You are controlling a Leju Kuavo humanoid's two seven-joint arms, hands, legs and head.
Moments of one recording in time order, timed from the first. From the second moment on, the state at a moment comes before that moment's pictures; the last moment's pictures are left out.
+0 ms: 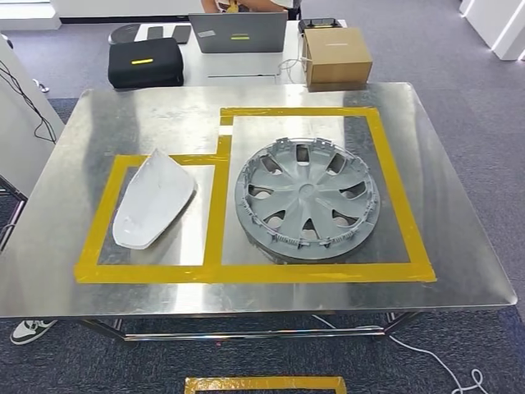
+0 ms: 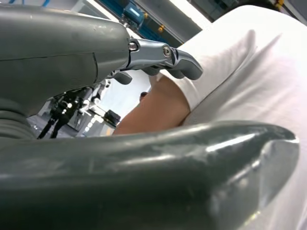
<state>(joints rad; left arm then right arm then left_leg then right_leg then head) -0.34 0.31 0.99 -1.61 -1.13 0.16 -0.21 -0.09 0.02 1.33 -0.10 -1.52 -0.21 -0.04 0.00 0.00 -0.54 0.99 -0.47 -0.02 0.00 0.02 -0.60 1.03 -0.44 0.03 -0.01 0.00</state>
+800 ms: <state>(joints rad) -0.04 0.07 1.23 -1.03 -0.79 0.69 -0.35 -0.08 0.06 1.16 -0.10 -1.52 -0.31 -0.09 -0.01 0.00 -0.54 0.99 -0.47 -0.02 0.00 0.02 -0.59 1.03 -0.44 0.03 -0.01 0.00</state>
